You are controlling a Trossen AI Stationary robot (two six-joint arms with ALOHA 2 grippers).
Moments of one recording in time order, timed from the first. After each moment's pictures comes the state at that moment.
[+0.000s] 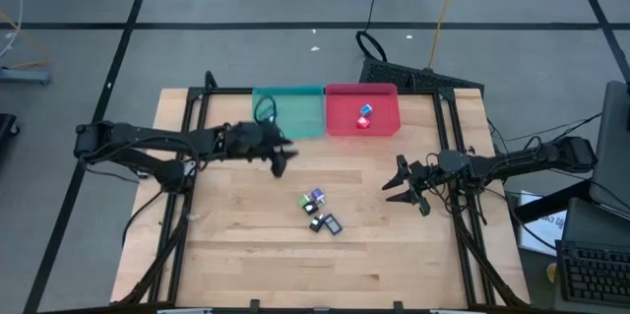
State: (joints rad) left arm 0.10 1.23 0.74 -0.01 -0.12 -0.42; right arm 0.03 0.65 0.02 0.51 -0.31 0.22
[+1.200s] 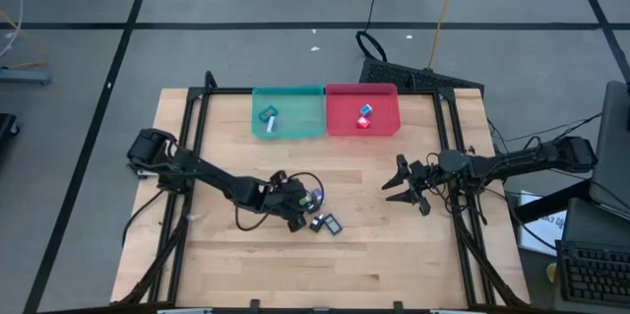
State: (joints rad) left arm -0.29 1.76 0.91 -0.10 -0.38 -0.58; right arm 0.03 0.66 0.02 0.54 -0.31 0.22
